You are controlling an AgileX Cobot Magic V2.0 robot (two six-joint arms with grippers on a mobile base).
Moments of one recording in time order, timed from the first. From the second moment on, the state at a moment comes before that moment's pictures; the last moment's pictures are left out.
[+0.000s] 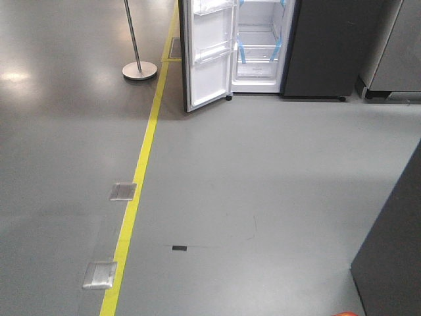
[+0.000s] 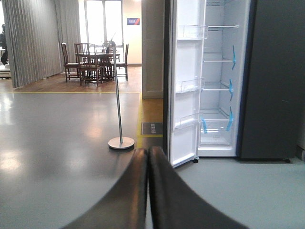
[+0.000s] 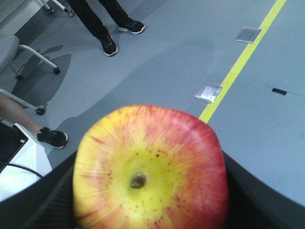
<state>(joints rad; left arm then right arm) 0.00 -0.01 0.02 -0.02 -0.01 -0.06 -0.07 0.37 -0.29 1.00 1.08 -0.75</state>
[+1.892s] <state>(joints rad) 0.00 -0.01 0.02 -0.02 -0.01 -0.06 -0.07 0.37 -0.29 1.00 1.11 -0.75</state>
